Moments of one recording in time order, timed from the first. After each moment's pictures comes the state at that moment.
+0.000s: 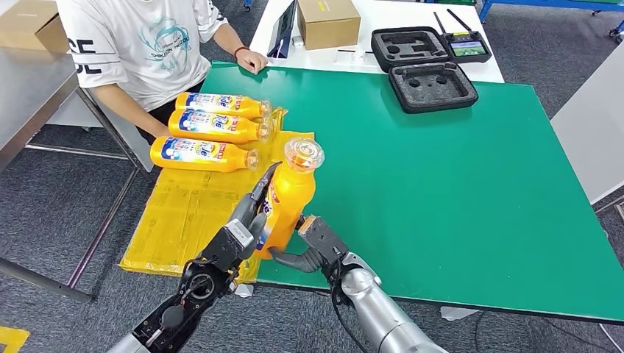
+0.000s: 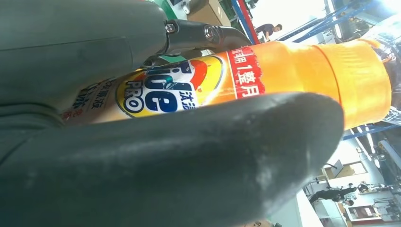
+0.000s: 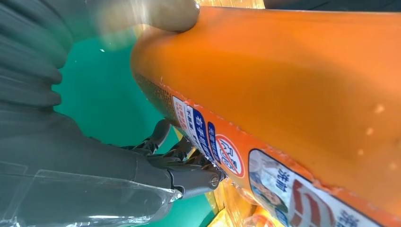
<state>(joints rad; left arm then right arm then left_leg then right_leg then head) -0.31 0.01 -0.57 -1.27 -0.18 0.06 -0.56 -0.47 0.26 0.42 -0.64 0.36 0.09 -0.59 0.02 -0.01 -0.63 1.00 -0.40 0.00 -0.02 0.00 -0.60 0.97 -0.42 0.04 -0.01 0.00</state>
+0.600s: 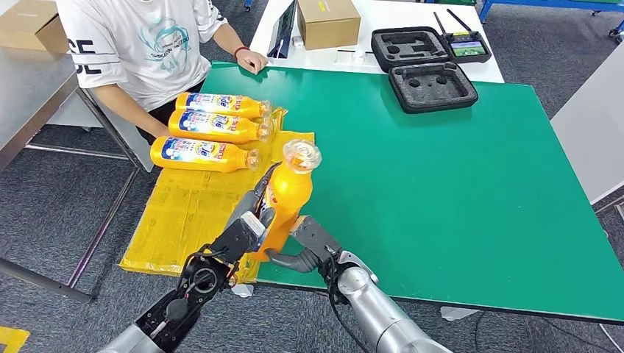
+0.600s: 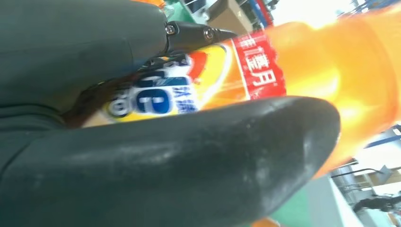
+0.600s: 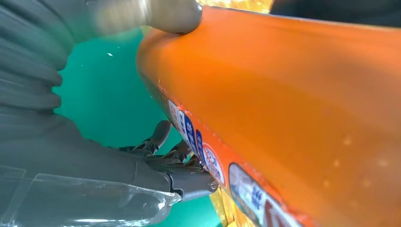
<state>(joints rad) -0.36 0.01 -0.57 -1.18 -0.23 0.08 -0.49 -0.49 0.27 0.46 -0.60 0.40 0.09 -0.53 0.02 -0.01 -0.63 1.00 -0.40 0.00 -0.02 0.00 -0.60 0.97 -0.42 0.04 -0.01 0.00</state>
